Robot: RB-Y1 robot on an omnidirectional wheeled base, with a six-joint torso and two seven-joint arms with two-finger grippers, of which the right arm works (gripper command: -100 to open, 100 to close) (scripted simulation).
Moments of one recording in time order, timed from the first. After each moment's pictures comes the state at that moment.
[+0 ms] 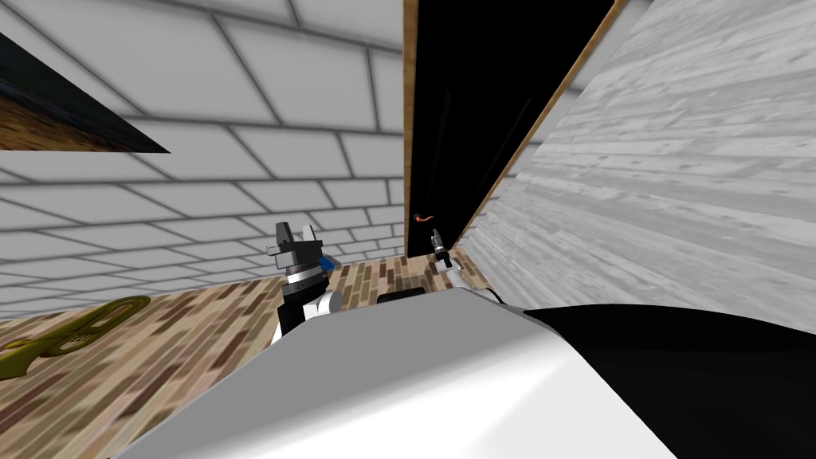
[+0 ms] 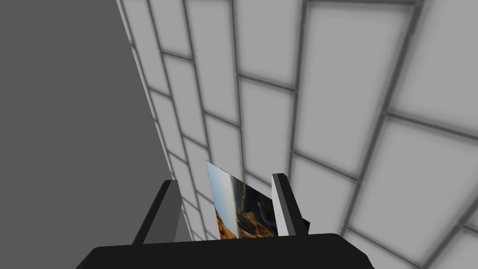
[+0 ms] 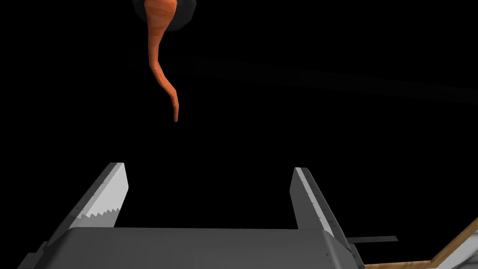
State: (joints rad) arm -0.20 -0.19 -0.10 -0.79 0.02 -0.69 -0.09
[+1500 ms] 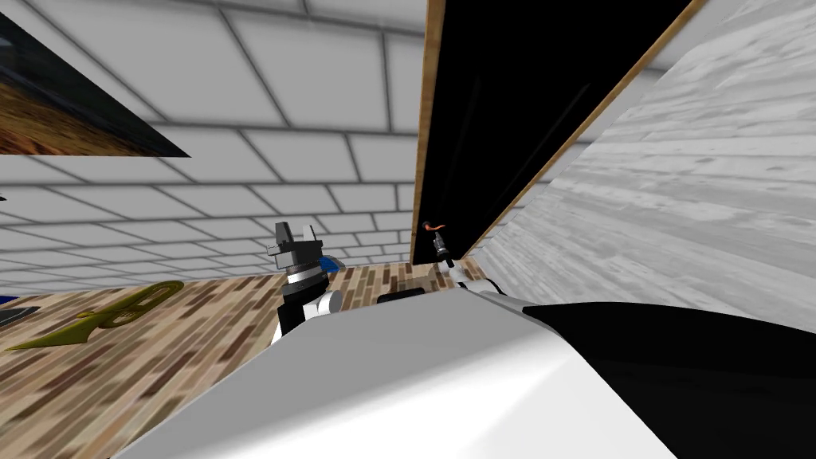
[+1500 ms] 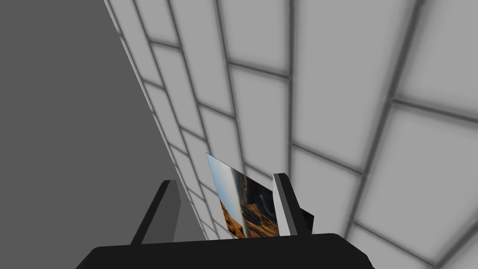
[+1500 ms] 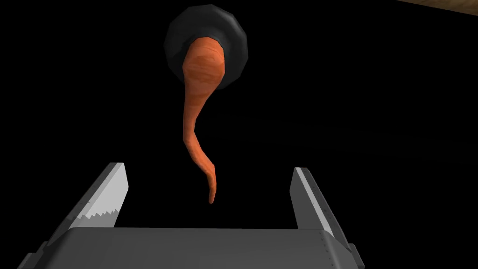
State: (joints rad) arm -0.31 -0.23 -0.13 -0.53 0.03 -0.73 -0.12
